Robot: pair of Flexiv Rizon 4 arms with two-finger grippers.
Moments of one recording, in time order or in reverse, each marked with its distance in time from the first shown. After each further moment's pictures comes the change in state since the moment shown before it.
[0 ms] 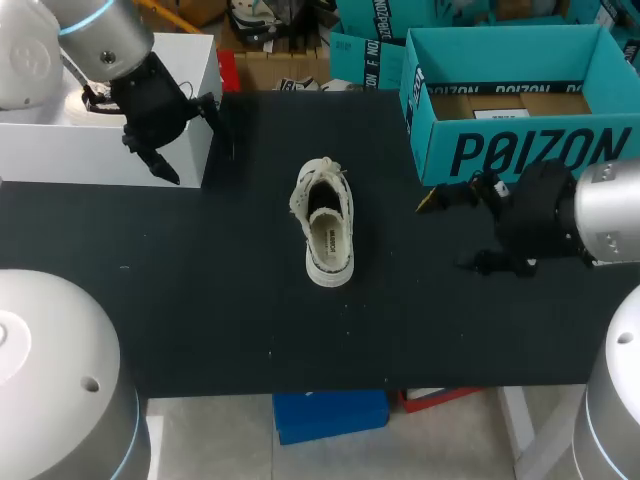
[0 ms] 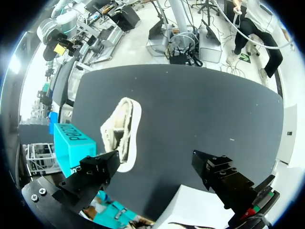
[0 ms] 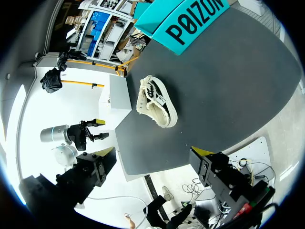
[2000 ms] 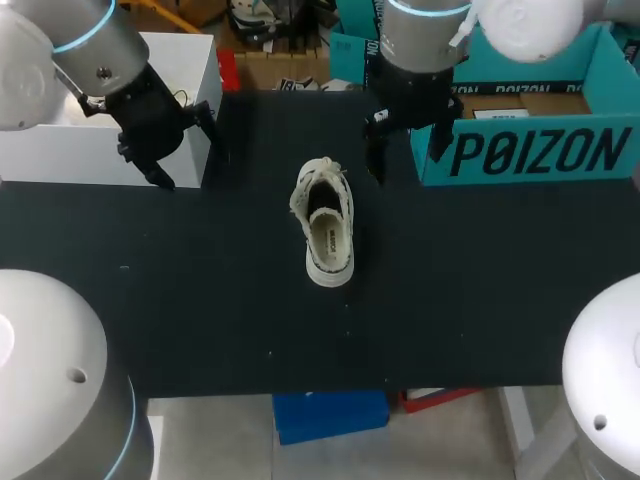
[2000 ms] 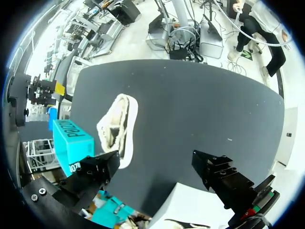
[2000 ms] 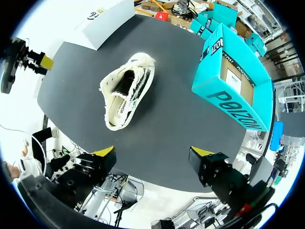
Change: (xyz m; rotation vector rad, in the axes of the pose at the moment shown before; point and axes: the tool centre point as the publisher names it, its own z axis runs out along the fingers) left arm 0.007 -0.003 0.002 -0.055 -0.003 -0.008; right arm 0.036 0.106 0.080 0.435 -0.814 -0.951
